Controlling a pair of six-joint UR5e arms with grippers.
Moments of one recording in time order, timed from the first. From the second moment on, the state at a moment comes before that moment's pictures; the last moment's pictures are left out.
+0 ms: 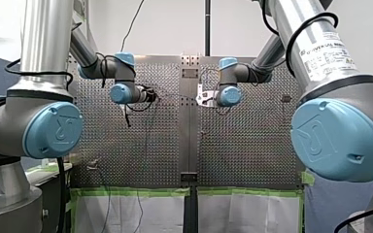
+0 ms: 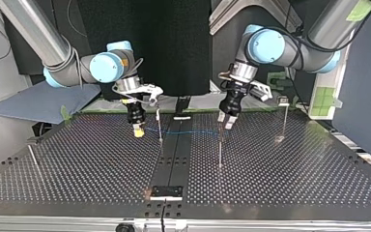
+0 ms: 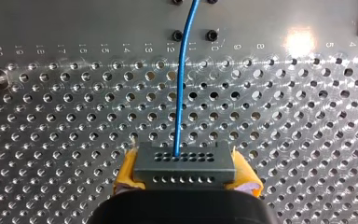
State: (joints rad) left arm -0.22 -1.68 -2.02 -2.48 -1.47 -1.92; right arm 2.14 -1.07 1.51 -0.43 1.60 1.60
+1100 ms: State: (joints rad) left arm -0.24 -1.68 -2.02 -2.47 -1.47 -1.92; right arm 2.13 -1.07 1.51 -0.41 1.60 1.60
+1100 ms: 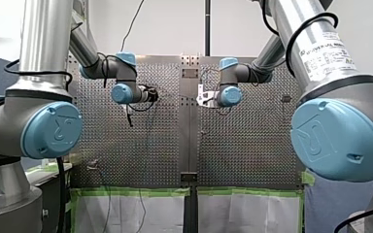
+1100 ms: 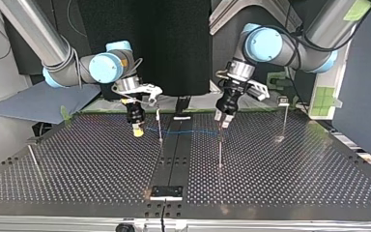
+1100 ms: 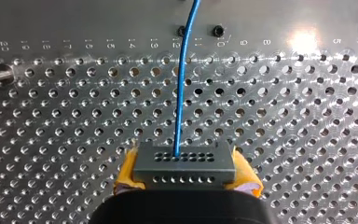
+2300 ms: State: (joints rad) left arm -0.46 -1.75 -1.84 -2.63 -1.67 -1.74; right arm 2.13 -1.07 1.51 -0.41 1.59 1.60
